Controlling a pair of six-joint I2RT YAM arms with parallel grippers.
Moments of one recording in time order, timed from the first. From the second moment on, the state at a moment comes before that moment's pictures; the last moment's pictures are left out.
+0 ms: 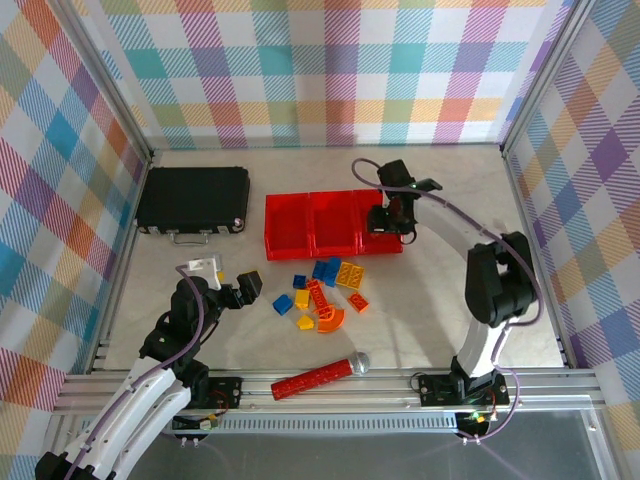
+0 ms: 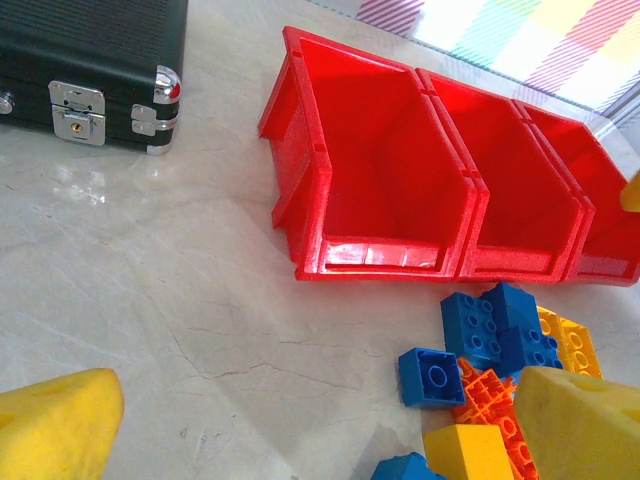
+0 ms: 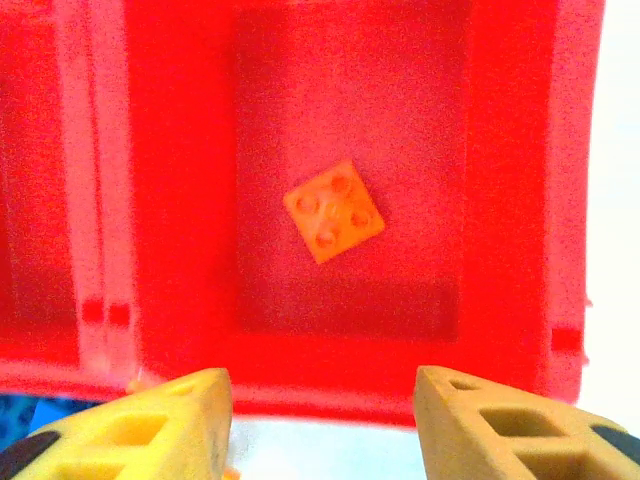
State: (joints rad) left arm -0.39 0.48 0.27 -0.22 -0.04 -0.47; right arm 0.42 1.77 1.39 -0.80 -0.03 0.34
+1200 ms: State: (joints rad) left arm -0.39 0.45 0.27 -0.25 0.07 -0.47; right arm 0.76 1.50 0.95 -0.76 -0.08 0.21
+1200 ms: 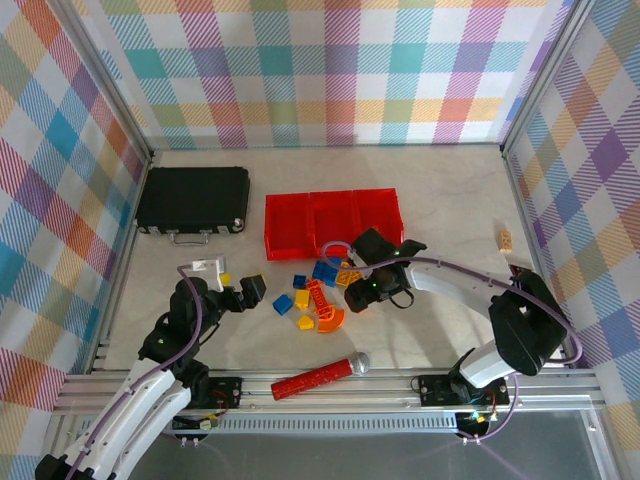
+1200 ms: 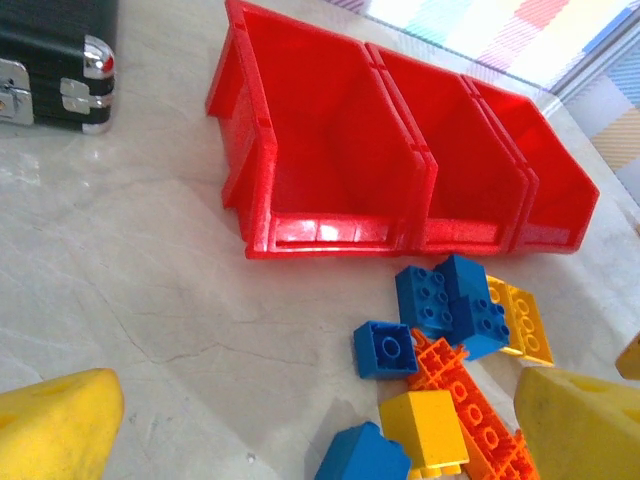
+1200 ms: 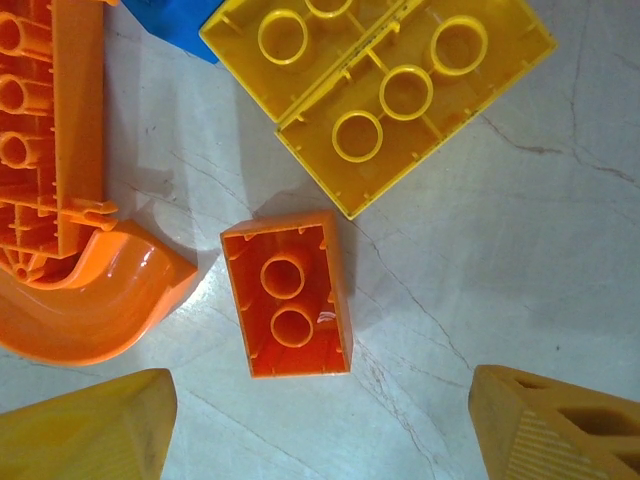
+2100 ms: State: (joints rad) left arm -0.40 0.26 0.27 -0.38 0.04 -0.48; right arm 0.80 1.71 1.05 -0.73 -0.01 0.15
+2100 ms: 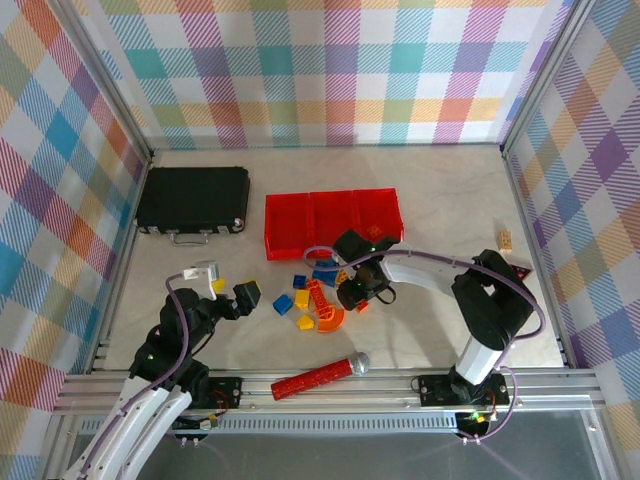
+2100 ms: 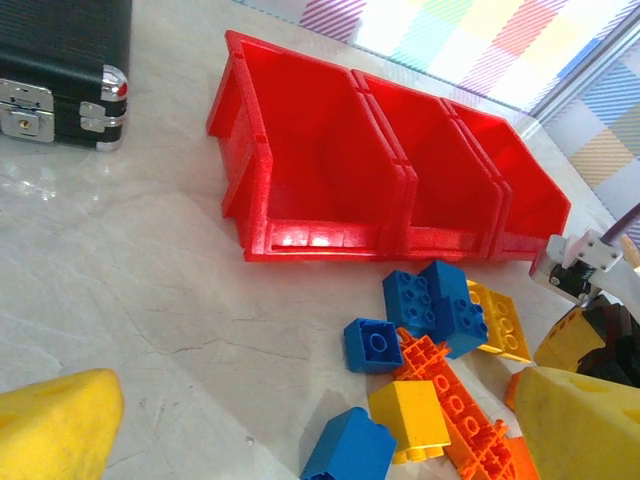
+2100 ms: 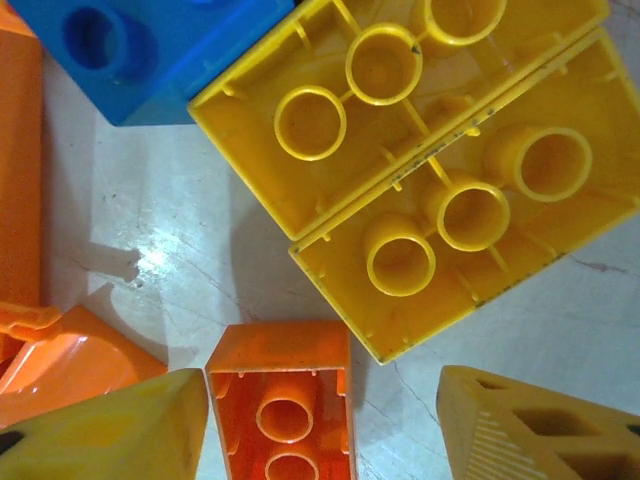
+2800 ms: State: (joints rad) left arm -0.40 0.24 0.27 -0.38 0.04 -0.48; right arm 0.83 1.75 1.08 -0.77 0.02 0.13
